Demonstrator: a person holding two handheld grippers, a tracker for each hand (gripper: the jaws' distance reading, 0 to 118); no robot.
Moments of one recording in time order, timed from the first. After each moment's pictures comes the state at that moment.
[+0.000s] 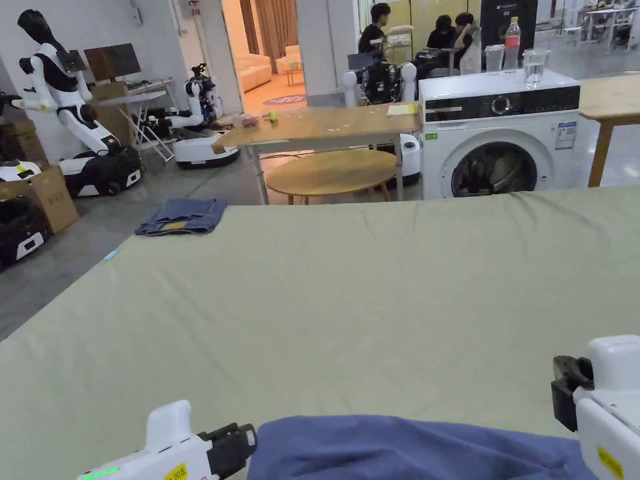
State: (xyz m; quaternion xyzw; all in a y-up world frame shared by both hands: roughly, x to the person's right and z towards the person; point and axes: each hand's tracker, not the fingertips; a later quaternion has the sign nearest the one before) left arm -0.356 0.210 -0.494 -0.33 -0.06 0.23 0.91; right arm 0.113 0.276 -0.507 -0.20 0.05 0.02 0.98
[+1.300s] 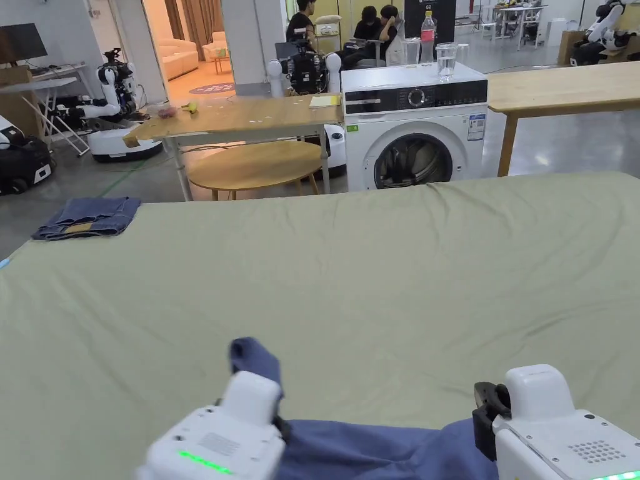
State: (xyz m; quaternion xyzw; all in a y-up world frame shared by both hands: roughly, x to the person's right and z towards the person) left arm -0.115 0.236 -0.531 -0.26 -0.11 -0.21 0.94; right arm 0.154 0.250 -0.495 -0.22 0.05 -0.01 0.97
